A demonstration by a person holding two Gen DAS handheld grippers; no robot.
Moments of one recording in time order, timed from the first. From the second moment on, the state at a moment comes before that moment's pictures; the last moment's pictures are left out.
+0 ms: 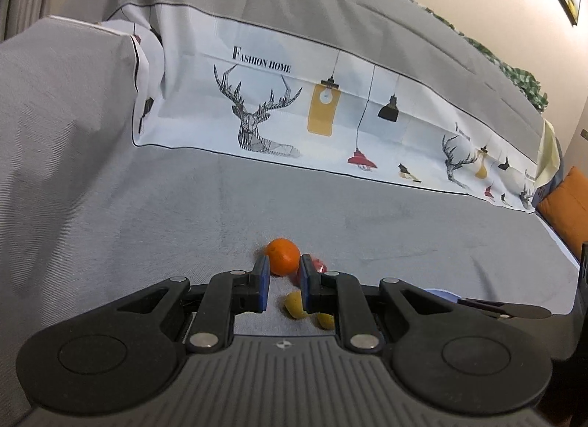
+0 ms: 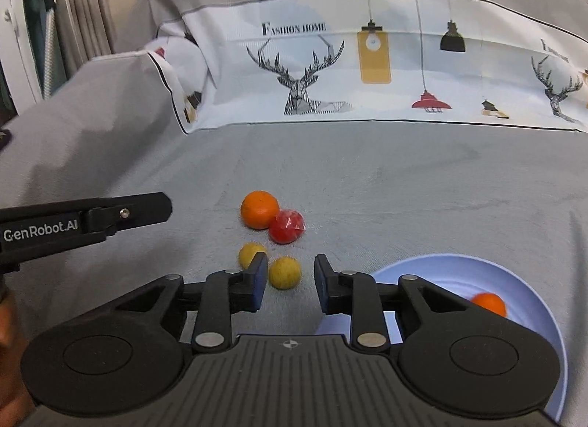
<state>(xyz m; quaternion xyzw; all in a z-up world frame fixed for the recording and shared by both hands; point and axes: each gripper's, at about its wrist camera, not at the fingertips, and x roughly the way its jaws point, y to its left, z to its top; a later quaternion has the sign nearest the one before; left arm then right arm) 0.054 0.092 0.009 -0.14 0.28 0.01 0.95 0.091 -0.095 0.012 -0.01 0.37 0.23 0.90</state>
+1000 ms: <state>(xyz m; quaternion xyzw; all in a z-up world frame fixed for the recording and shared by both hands) 0.146 0.109 -0.059 -0.23 0.32 -0.03 0.92 0.125 -0.069 -0.022 -0.02 0.43 0.23 0.87</state>
